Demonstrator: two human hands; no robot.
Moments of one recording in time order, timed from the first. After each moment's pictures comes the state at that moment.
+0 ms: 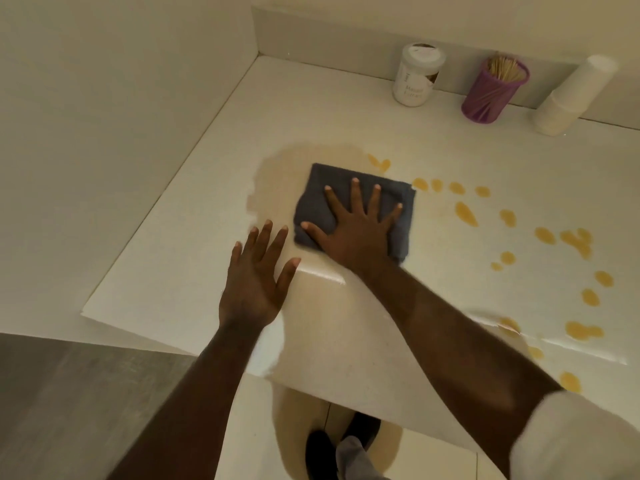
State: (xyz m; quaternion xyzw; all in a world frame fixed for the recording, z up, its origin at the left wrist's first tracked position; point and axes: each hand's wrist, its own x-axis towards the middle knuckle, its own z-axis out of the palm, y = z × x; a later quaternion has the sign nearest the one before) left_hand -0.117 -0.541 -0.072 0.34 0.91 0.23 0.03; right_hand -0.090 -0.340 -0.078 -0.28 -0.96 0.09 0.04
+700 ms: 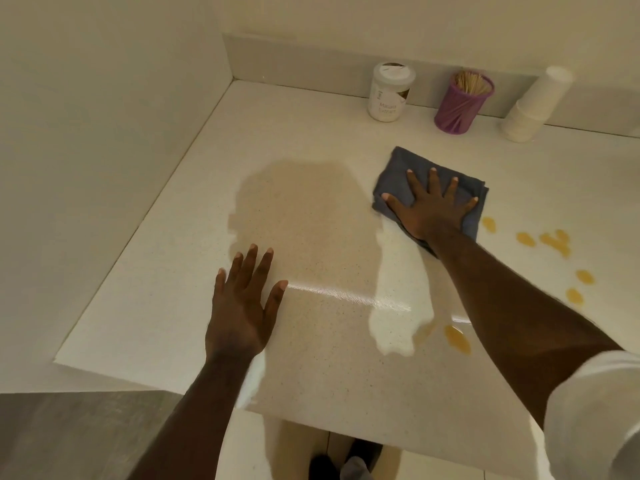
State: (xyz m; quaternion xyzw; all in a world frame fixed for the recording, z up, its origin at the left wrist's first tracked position) left_hand -0.121 -0.541 -0.074 0.34 0.91 0.22 0.02; right_hand -0.059 -0.180 -0.064 -0.42 -0.90 0.09 -0.01
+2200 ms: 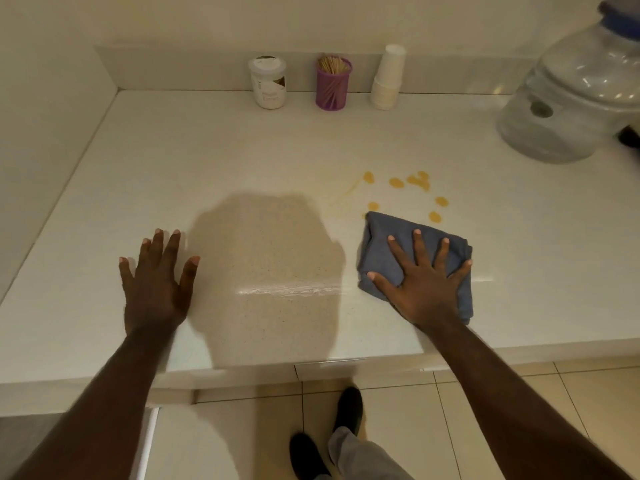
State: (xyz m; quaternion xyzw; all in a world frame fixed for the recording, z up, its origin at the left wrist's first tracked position) left_hand -0.115 -0.539 -0.071 0.37 0.91 0.16 -0.03; right_hand 0.219 -0.287 -0.071 -0.49 -0.87 0.01 0.02
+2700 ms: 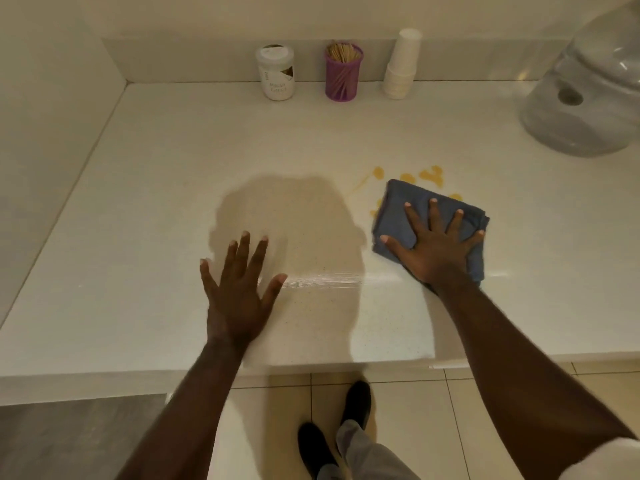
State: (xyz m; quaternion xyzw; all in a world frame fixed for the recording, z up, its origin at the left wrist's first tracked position) left_hand -0.019 -0.486 -0.062 0.45 0.88 0.14 0.02; right_hand 0.192 -0.220 -0.070 -0.50 -0.86 0.08 0.01
